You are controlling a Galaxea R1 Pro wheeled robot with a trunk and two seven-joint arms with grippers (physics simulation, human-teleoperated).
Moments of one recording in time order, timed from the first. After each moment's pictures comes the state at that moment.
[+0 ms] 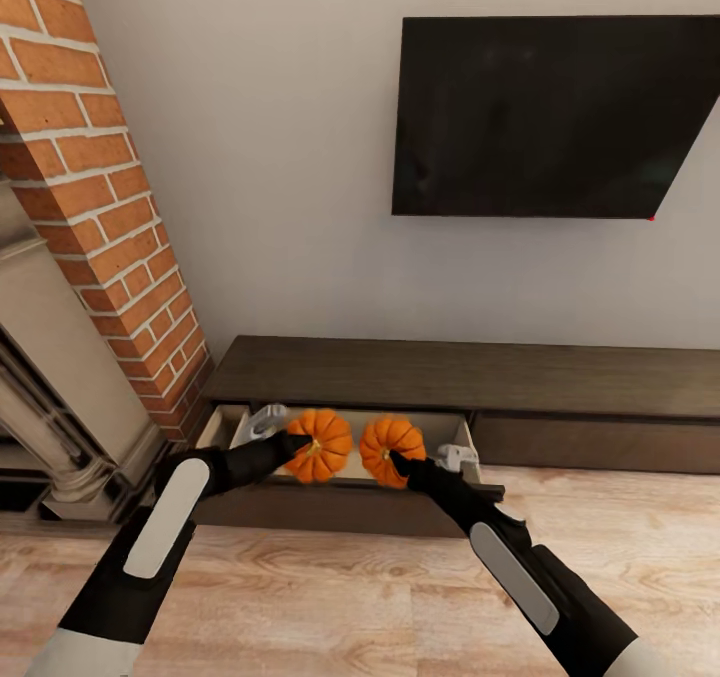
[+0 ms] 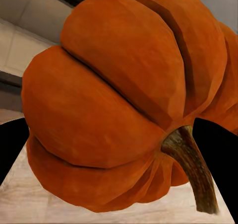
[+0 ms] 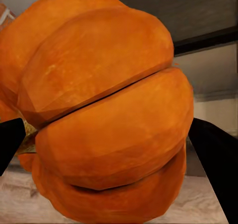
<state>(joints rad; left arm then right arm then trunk) -0.49 0.07 -0.16 -1.45 1.07 0.84 0.35 -0.48 -0.18 0.55 -1.22 -0.87 0.19 -0.14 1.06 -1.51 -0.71</state>
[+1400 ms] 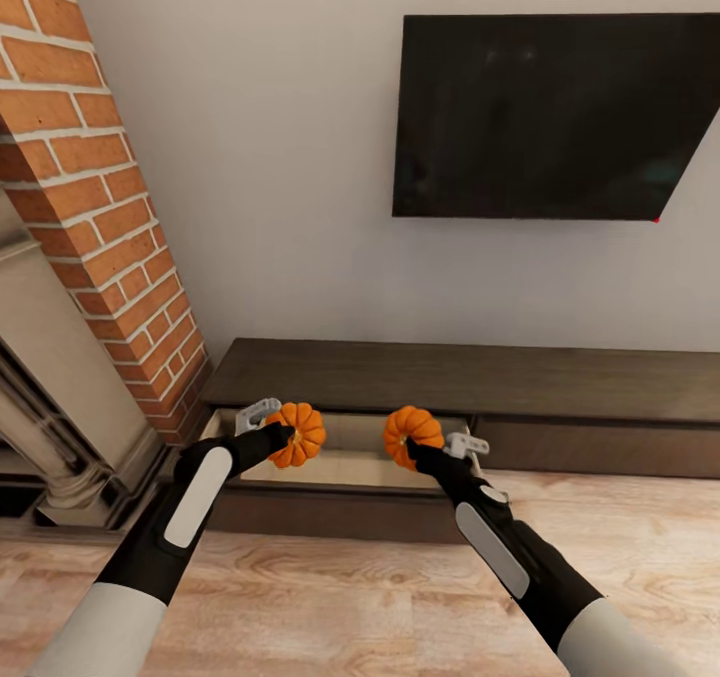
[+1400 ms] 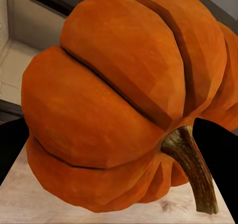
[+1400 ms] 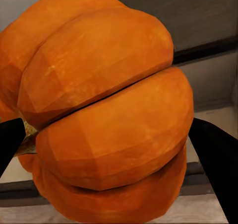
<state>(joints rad) -0.59 0.04 -0.16 -1.22 0.81 0.67 0.35 -0.58 -0.12 0.55 -1.04 -0.81 0.11 -0.32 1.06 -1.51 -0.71</state>
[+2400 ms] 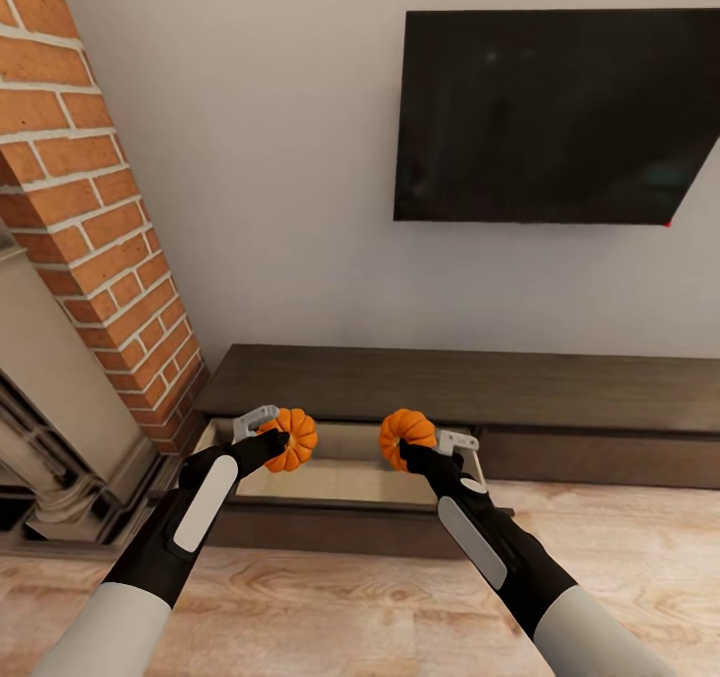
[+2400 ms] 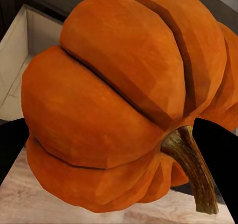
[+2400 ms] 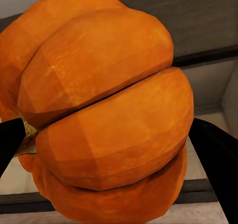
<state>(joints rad) -0.59 0.03 -0.16 -1.15 0.73 0.59 0.35 -0.61 -0.05 0.55 -0.99 -0.73 0.16 -0.41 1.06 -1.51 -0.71</state>
